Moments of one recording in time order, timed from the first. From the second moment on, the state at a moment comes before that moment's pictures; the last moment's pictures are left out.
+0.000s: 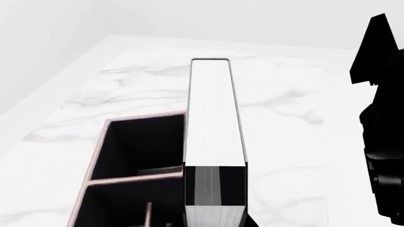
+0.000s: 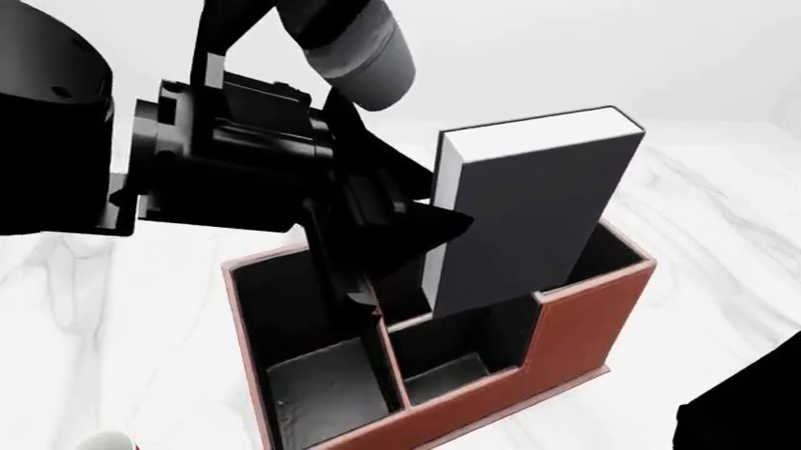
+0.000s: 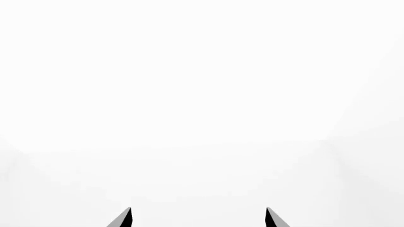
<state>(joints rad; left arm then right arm) -1.86 -0.67 0.98 0.18 -1.90 -1.12 0.00 -0.24 0.36 0.03 -0.72 0.14 -0.65 0.35</state>
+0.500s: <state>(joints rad) -1.73 -0.66 1.02 0.22 -1.79 -1.06 0.03 -0.24 0.37 0.03 -0.72 0.13 -0.65 0.36</state>
